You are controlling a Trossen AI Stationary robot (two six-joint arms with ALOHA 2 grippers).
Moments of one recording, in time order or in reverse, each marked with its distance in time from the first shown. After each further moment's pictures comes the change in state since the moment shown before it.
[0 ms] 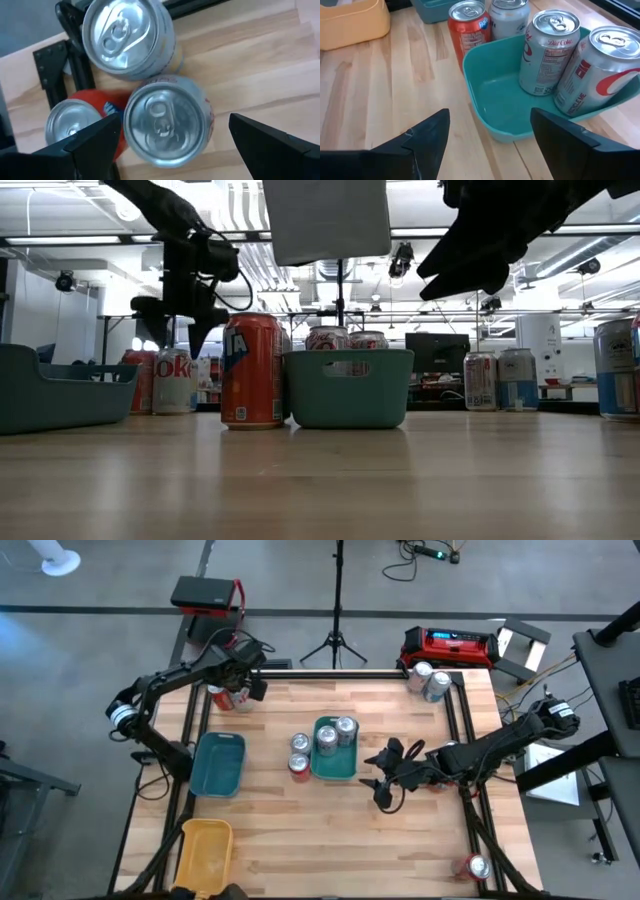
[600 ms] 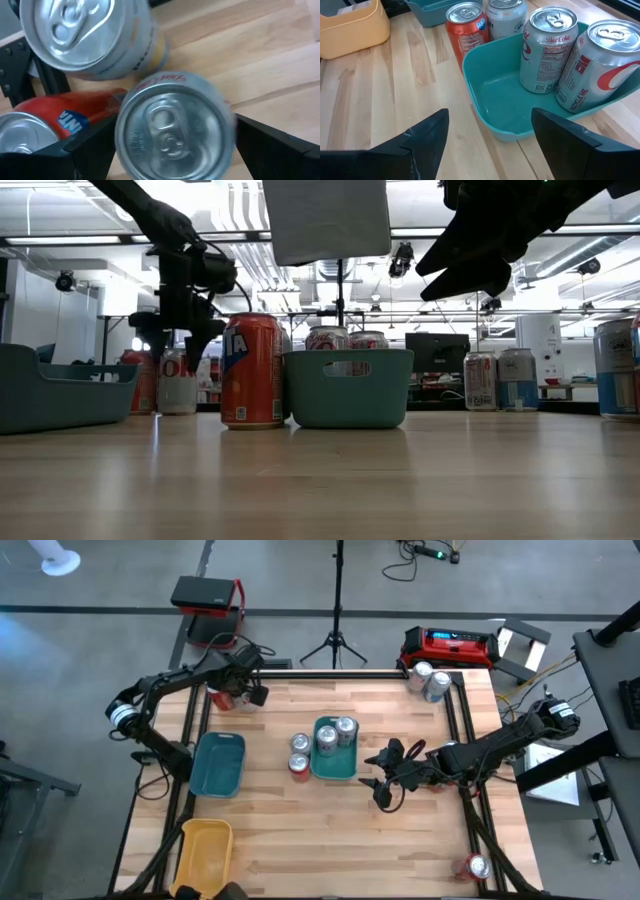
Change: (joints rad) left arm 0.023 0.000 -0.100 0.095 0.084 0.066; right arm -0.002 -0.001 0.000 0.000 0.002 0.051
